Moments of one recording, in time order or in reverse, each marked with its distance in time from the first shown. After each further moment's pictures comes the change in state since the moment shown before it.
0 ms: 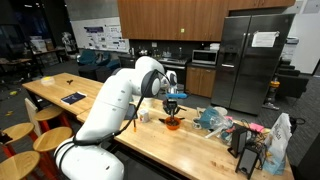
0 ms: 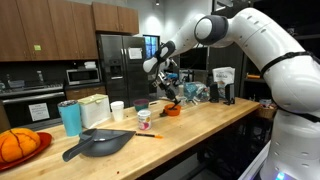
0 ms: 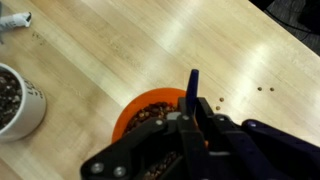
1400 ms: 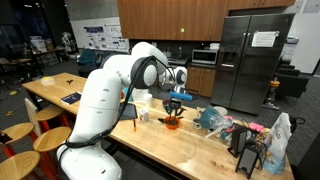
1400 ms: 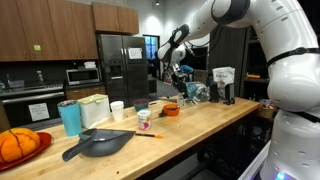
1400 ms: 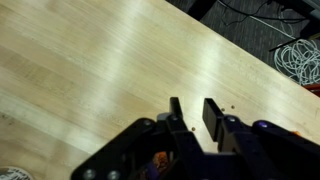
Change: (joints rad) arm -0.114 -0.275 -0.036 -0.311 0.194 0.069 0.026
